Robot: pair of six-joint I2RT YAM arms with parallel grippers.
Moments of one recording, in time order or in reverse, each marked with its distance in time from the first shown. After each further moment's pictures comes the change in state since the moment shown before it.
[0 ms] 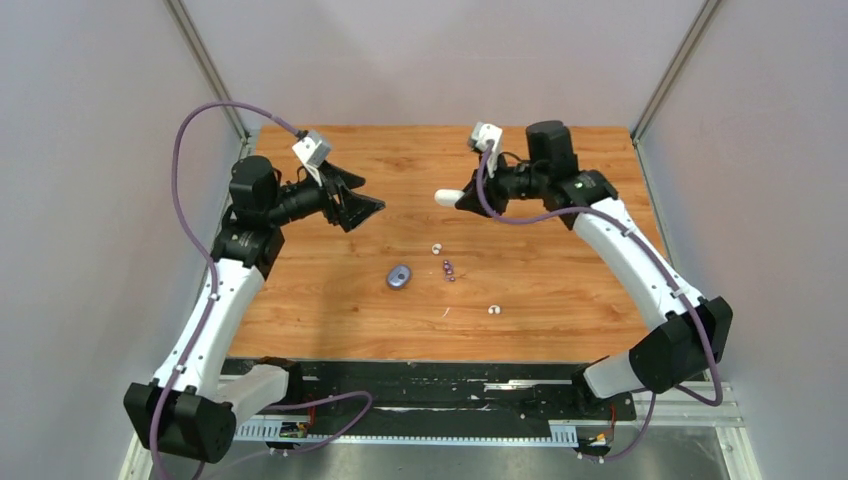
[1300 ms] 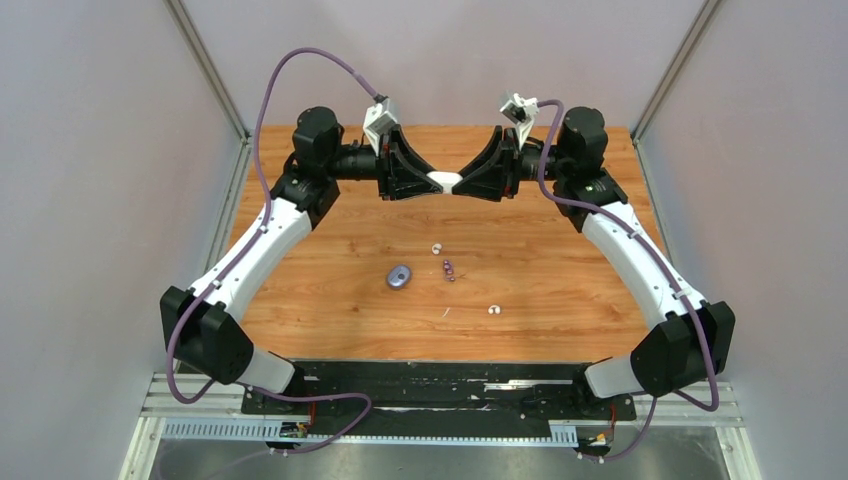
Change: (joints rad) left arm -0.293 0.356 0.323 0.310 0.348 -0.103; right arm -0.151 -0.023 -0.019 0.572 -0.579 0.708
